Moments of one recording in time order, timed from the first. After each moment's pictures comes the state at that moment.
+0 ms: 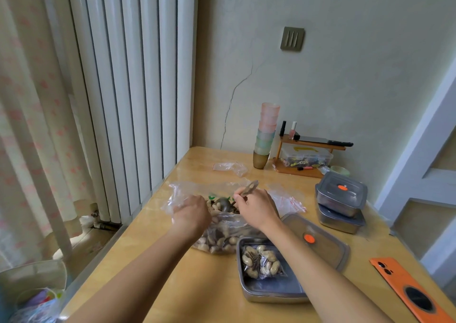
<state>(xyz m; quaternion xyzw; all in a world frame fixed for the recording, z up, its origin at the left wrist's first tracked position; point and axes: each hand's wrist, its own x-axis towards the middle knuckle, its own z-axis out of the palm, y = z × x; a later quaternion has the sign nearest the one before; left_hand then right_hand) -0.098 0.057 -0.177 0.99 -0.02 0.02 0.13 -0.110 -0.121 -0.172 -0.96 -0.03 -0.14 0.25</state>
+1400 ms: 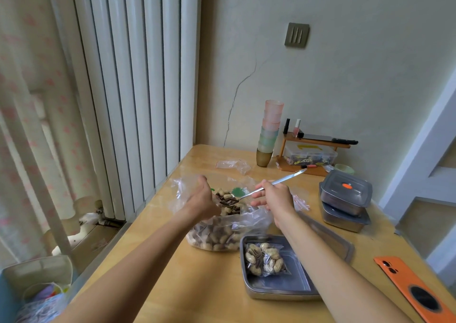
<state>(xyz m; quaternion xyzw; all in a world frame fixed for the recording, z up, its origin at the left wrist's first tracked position) -0.069 0.056 -0.183 0.92 -0.07 -0.02 0.37 -0.118 -0.137 -0.154 -0.76 0.19 -0.11 0.61</state>
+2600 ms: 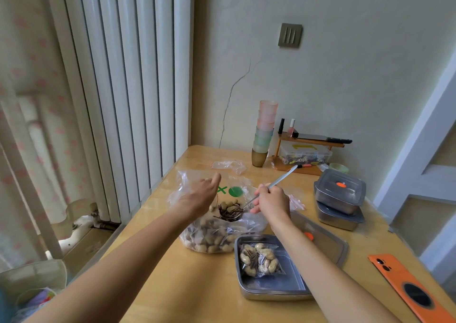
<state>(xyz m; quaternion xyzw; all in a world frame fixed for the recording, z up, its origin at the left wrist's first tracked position) -0.039 0.054 -0.186 0.96 -0.25 0.10 0.06 -0.119 -0.141 -0.166 -0.82 0.21 -0.16 0.51</state>
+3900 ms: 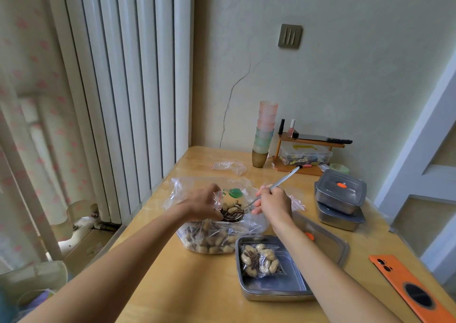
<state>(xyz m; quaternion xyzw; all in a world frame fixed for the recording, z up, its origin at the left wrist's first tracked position) -0.050 0.063 -0.186 0.92 -0.22 -0.08 0.30 -0.123 -0.141 -0.164 -0.81 0.22 -0.16 0.53</state>
